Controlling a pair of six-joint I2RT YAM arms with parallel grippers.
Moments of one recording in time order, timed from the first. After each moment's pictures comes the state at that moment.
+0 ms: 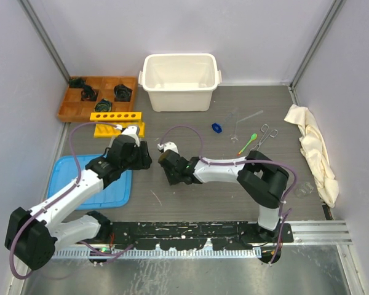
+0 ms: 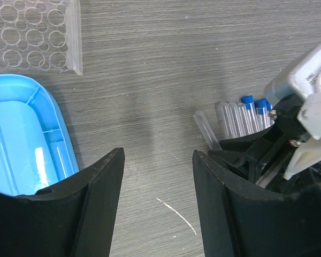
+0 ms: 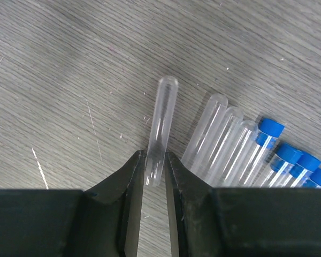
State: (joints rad) left arm -0.56 1.05 0.71 -0.38 -0.13 -0.47; right arm 1.05 1.82 1.08 -0.20 0.22 0.49
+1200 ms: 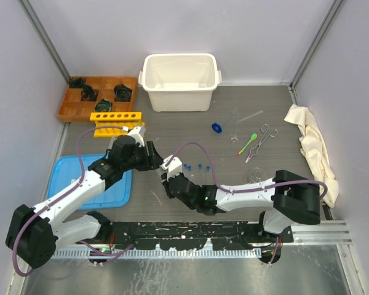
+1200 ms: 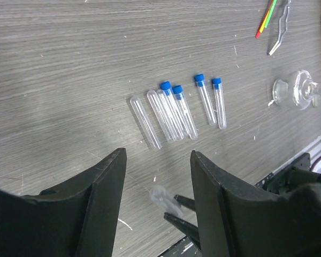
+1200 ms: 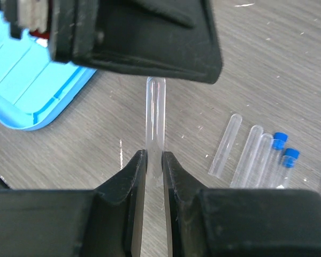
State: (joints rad) left arm -0.56 1.08 0.67 -0.19 0.16 -0.62; right arm 1.30 1.51 0.74 0.31 0.53 0.38
